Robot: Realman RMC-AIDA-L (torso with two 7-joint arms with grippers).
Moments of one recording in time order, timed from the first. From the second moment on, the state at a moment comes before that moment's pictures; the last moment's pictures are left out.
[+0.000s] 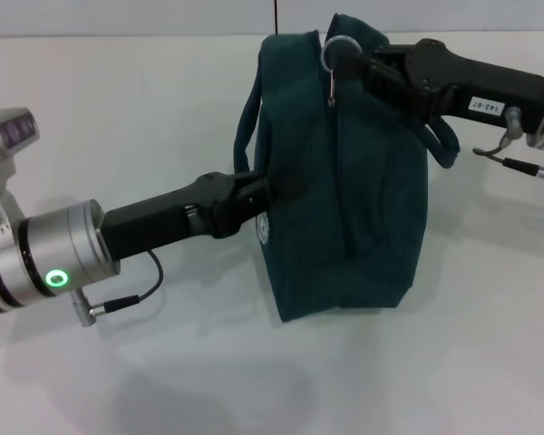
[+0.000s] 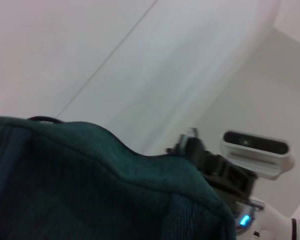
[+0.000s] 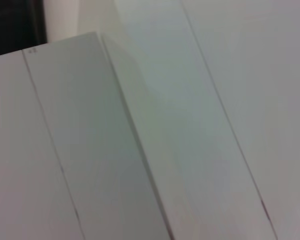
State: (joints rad) left arm -0.51 -2.09 0.89 0.31 1.53 1.70 -1.49; right arm 0.66 2.01 -1.22 -0.52 -1.19 -1.48 1.40
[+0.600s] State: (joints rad) left arm -0.49 -2.09 0.89 0.28 1.54 1.69 -1.42; right arm 0.68 2.01 -1.22 -0.52 -1.18 -1.44 1.48
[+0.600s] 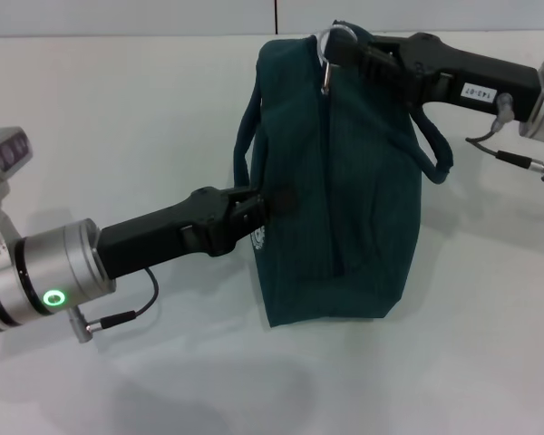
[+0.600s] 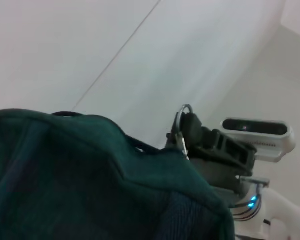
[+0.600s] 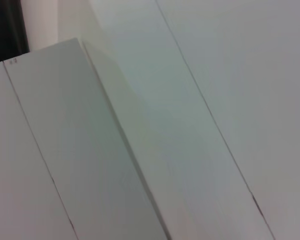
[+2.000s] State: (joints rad) left arm -0.42 -2.09 0.93 0.27 1.54 1.78 -1.28; right arm 0.69 2.02 -1.18 -0.39 -1.10 -1.34 1.71
